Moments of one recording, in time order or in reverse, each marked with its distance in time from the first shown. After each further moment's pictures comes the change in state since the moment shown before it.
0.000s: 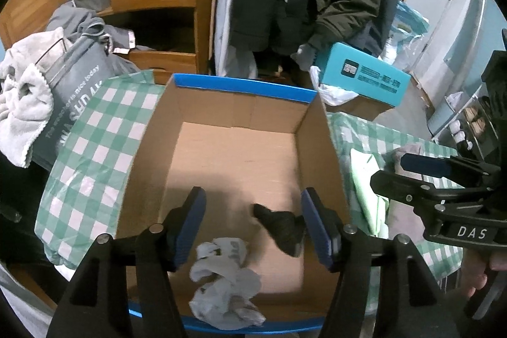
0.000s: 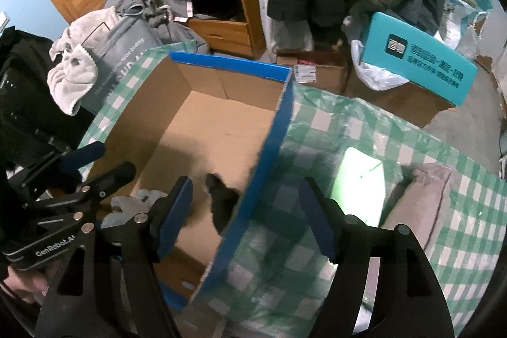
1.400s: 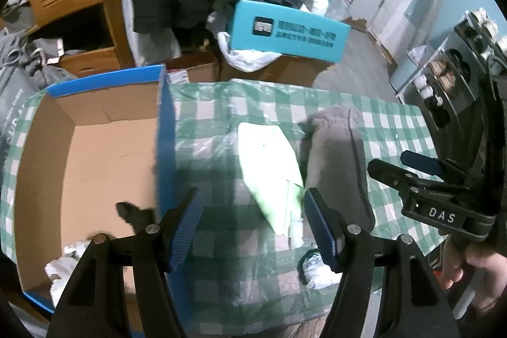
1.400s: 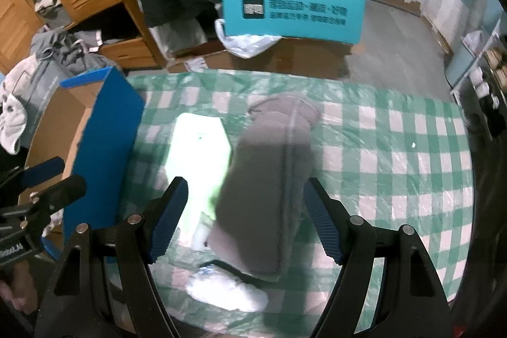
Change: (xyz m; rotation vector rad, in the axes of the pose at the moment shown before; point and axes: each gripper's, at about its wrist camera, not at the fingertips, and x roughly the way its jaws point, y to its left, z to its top) left arm 0.046 -0.168 -0.003 0.158 0.138 -0.139; right arm -0.043 -0.177 -0.076 0.277 -0.018 -0.205
